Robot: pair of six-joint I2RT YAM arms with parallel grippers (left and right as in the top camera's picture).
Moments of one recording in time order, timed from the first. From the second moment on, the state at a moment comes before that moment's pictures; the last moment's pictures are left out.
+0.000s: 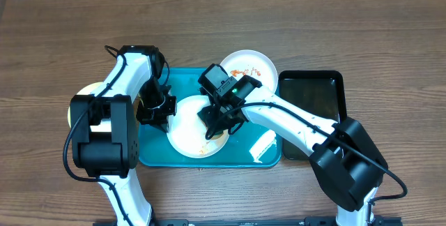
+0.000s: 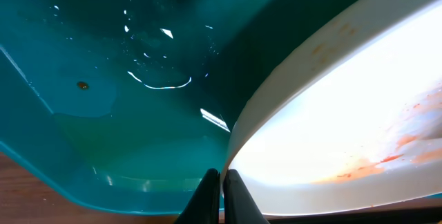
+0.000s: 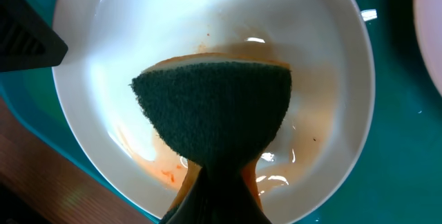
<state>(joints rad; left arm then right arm) -0.05 2.05 1.41 -1.34 0.12 -0.11 0.79 1.98 1.47 -0.80 -0.26 0.41</state>
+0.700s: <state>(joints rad) -0.05 2.05 1.41 -1.34 0.12 -0.11 0.87 2.06 1.42 -0.68 -0.12 0.41</state>
